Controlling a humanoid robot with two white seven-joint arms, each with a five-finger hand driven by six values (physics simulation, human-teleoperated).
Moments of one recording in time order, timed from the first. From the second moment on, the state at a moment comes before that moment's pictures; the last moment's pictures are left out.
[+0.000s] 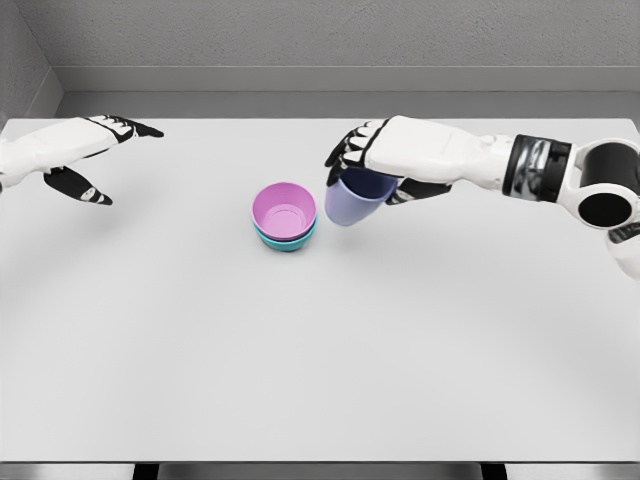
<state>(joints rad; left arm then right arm) -0.67 0.76 -0.46 -1.14 -0.31 -0.61 -0.51 -0.79 -0.68 0.72 -1.66 0.28 -0.42 0.51</state>
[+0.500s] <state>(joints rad) -0.67 0.76 -0.47 -1.14 -0.31 -0.61 -0.51 -0.81 -0.61 0.73 -1.65 0.28 -0.40 0.51</state>
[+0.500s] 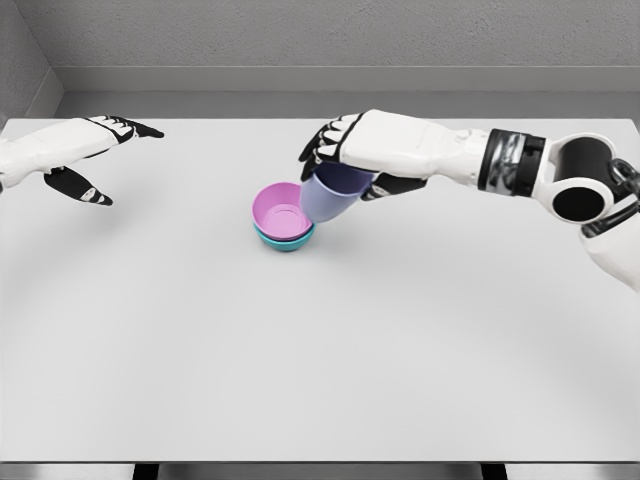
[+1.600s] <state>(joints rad) -0.67 0.76 -0.47 -1.14 -0.31 -0.61 -0.51 -0.87 -0.49 0.80 -1.53 0.29 -0.32 0.51</state>
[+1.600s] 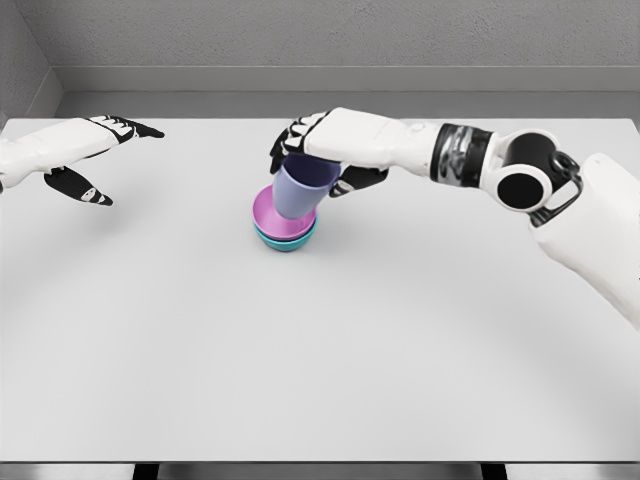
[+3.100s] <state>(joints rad) -0.67 0.76 -0.47 -1.14 -0.31 -0.61 -0.51 -0.90 -0.42 0.89 -1.41 0.29 -0.27 0.51</state>
